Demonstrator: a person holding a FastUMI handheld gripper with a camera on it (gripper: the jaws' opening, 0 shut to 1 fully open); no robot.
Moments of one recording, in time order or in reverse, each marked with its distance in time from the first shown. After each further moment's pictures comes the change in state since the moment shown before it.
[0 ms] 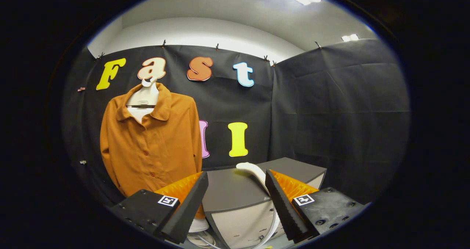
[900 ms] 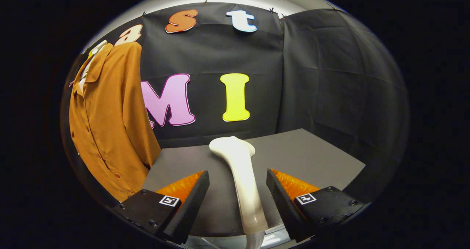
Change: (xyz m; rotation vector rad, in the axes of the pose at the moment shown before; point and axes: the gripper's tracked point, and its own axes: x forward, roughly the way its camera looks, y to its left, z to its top) arm 0.204 -0.062 -0.132 0.015 0.370 0.121
